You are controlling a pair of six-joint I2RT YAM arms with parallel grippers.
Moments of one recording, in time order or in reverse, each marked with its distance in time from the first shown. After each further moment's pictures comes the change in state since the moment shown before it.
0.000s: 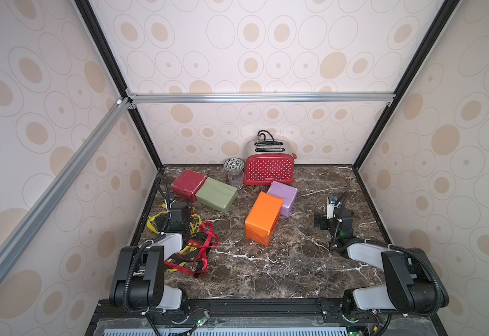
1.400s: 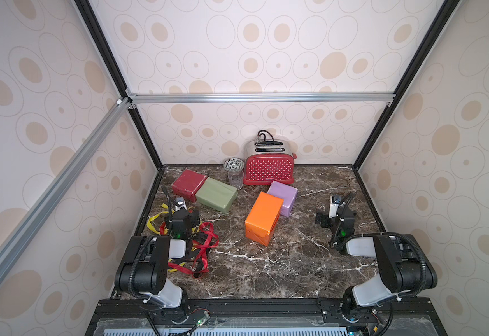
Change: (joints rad) left arm -0.019 0.119 -0.093 0.349 0.194 0.112; right arm -0.077 0.155 0.051 0.102 -0.076 0.068
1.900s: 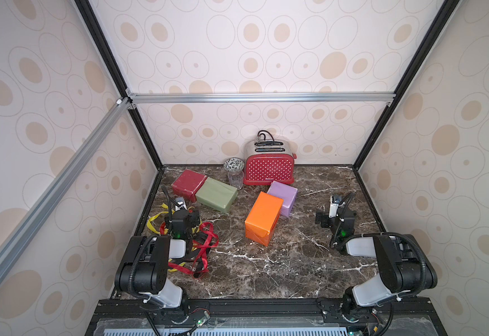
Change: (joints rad) left arm 0.000 0.000 0.000 0.000 0.000 0.000; right arm 0.000 -0.006 -0.036 0.059 -0.001 0.000
